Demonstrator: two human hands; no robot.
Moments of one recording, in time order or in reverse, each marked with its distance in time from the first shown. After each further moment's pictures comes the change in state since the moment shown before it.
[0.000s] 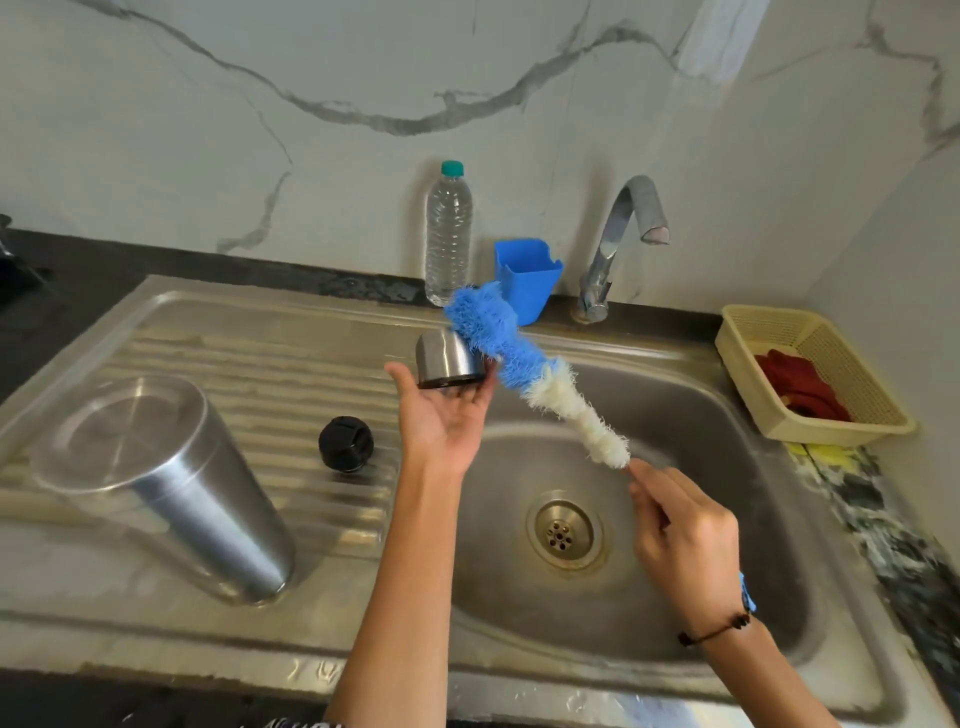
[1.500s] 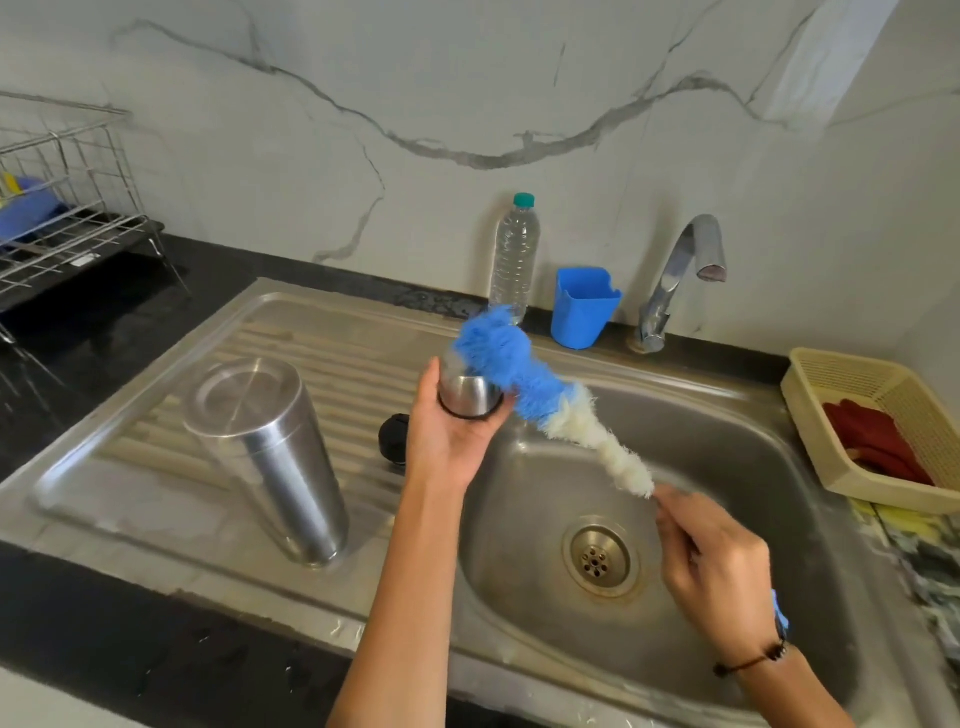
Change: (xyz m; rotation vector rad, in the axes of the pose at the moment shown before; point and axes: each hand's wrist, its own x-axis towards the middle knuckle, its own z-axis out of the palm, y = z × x) left_hand -0.031 0.028 -0.003 0.053 -0.042 0.099; right_hand 0.010 -0.001 -0.008 0.132 -0.059 -0.137
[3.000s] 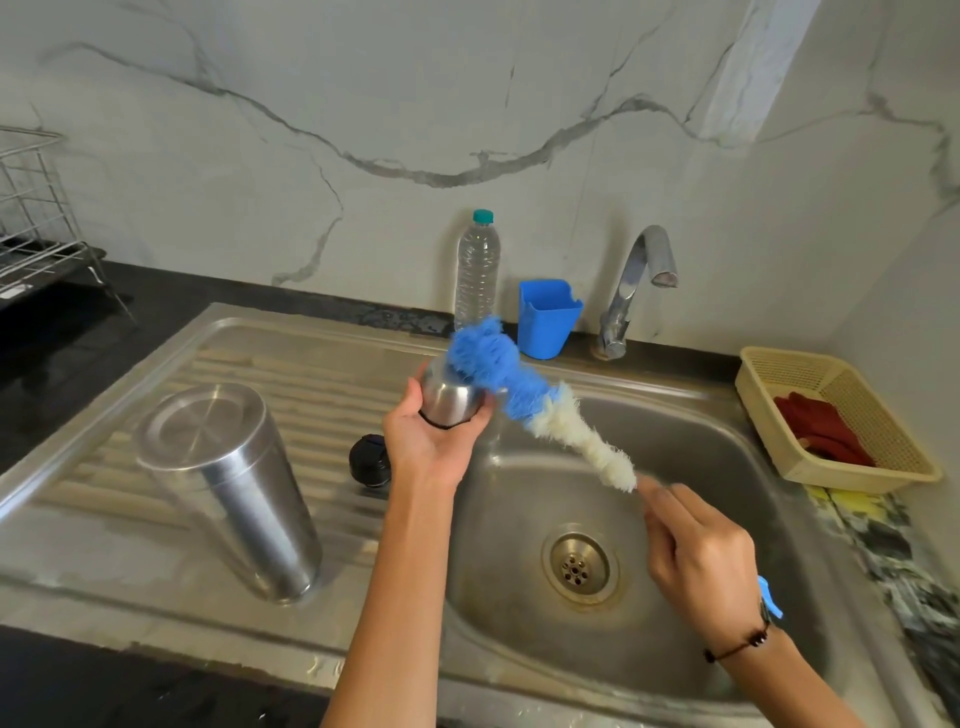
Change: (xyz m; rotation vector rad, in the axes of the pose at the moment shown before) left_hand 0.006 -0.004 0.014 -0.113 0.070 0.003; right_hand 0.005 0.001 -0.007 -0.190 0.025 -0.087
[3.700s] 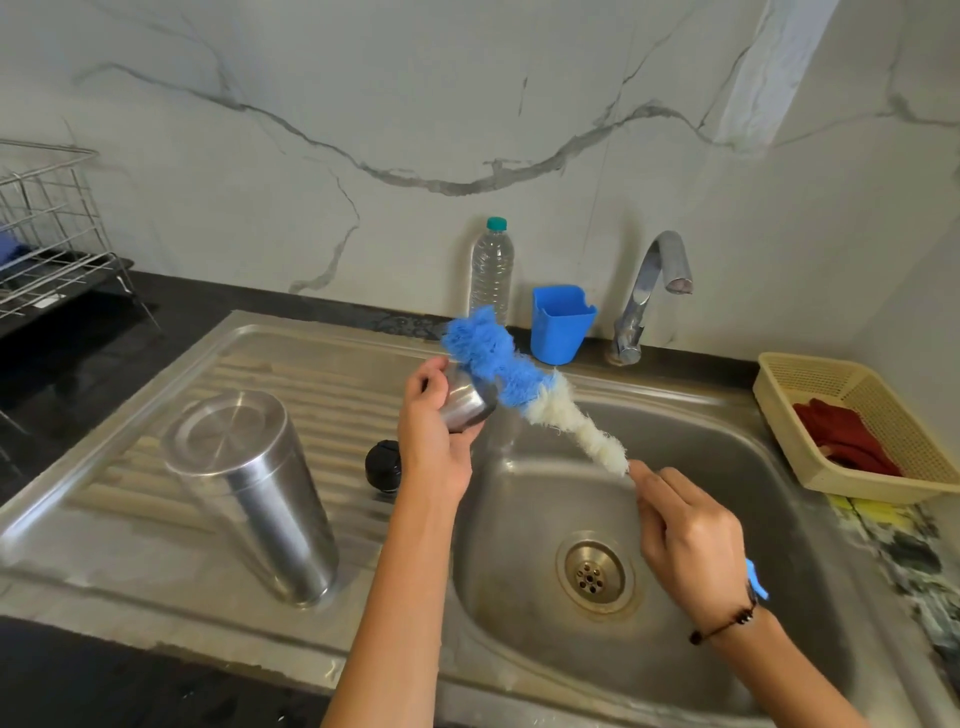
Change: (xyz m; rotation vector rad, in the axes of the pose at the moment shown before) left_hand -0.008 0.008 0.007 0.468 0.020 0.208; right_hand 0.016 -0.004 0.017 0.050 0.009 0.012
